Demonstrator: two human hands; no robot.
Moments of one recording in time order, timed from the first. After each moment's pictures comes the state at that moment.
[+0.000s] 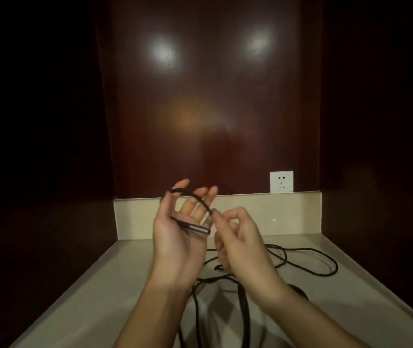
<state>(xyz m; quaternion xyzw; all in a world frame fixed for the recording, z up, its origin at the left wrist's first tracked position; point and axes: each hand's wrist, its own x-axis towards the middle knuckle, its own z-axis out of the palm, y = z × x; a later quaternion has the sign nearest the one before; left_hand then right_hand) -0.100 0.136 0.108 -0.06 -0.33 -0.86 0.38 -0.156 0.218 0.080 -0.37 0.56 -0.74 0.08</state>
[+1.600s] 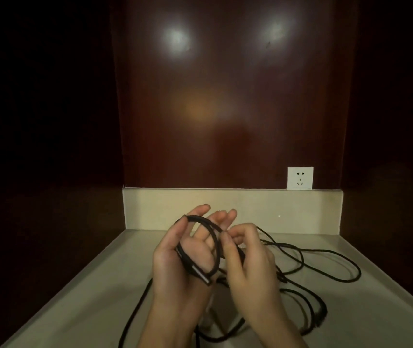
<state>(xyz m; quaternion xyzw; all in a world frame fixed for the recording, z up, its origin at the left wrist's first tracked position) -0.077 0.125 0.075 -0.07 -0.29 -0.92 0.27 -0.159 0.189 0.030 -0.42 0.64 -0.59 -0.25</state>
